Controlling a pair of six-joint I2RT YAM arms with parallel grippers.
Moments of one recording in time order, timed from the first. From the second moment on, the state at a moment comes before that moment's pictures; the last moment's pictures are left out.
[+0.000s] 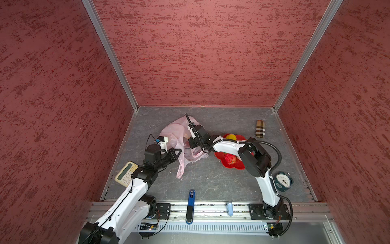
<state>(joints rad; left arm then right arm) -0.26 0.81 0.42 -0.07 0.41 -0.81 0.78 2.14 1.50 -0.07 -0.06 0.32</state>
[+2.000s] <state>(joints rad) -0.38 0.90 0.82 -0.24 0.44 -1.06 0.85 2.08 2.04 -0.74 0.17 0.39</state>
